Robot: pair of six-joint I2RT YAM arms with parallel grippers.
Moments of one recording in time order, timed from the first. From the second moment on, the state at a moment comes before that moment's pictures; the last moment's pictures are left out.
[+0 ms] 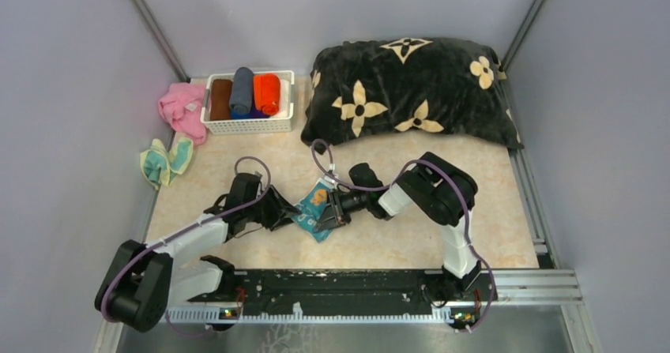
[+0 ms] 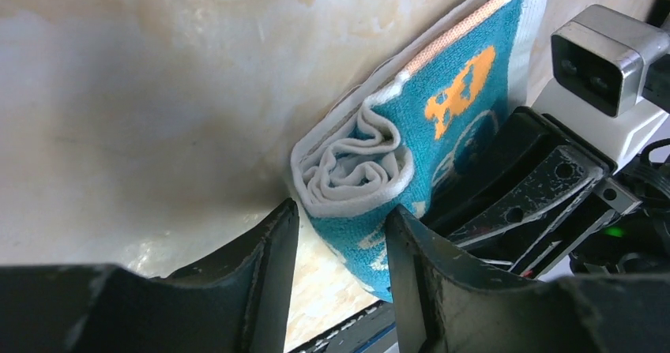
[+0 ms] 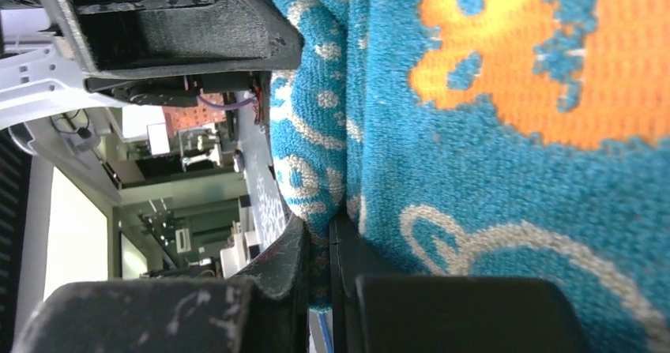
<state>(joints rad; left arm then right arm) -0.40 1.08 0.30 -0.06 0.29 -1.05 0.77 2.00 0.71 0.74 -0.95 0.93</state>
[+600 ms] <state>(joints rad) -0.40 1.26 0.36 0.05 0.33 -1.02 0.94 1.61 0.90 -0.11 -0.35 0.36</state>
